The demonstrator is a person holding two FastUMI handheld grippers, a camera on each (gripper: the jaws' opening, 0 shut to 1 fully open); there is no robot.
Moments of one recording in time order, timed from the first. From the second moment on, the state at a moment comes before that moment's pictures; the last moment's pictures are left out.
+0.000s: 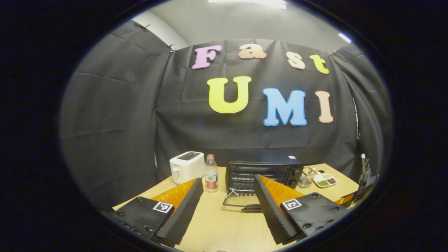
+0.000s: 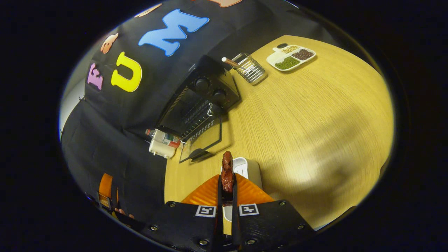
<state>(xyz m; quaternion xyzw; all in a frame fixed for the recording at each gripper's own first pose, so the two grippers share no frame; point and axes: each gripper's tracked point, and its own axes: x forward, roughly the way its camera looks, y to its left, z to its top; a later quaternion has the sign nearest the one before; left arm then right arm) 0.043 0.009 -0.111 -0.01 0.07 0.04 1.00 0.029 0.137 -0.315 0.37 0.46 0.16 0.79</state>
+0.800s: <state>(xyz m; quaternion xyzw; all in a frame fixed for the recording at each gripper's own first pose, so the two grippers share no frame) 0.087 0.073 -0.122 -0.03 0.07 0.06 1.00 0.128 0.229 -0.272 0.39 0.40 0.20 0.81</state>
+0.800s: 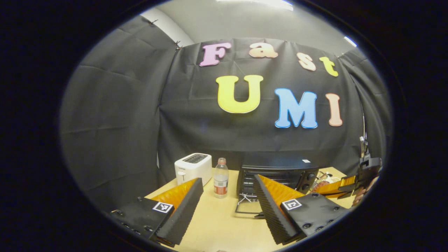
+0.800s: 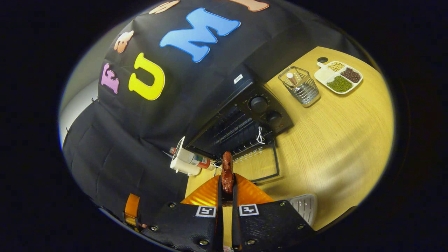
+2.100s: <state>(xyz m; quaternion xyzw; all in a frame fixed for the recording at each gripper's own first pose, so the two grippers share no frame) 0.151 0.160 -0.158 -0.01 0.12 0.09 0.99 0.274 0.318 -0.323 0.42 0.33 0.14 0.83</state>
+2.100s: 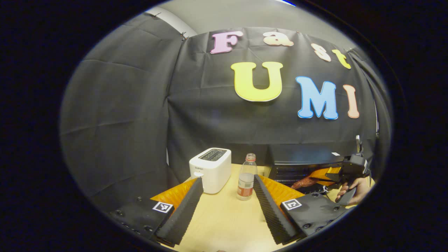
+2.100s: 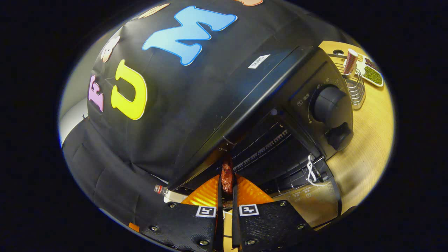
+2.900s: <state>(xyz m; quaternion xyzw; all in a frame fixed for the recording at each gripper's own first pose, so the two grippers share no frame) 0.145 0.162 -0.154 0.00 0.12 0.09 0.99 0.270 0.280 -0.342 0.26 0.32 0.07 0.91</state>
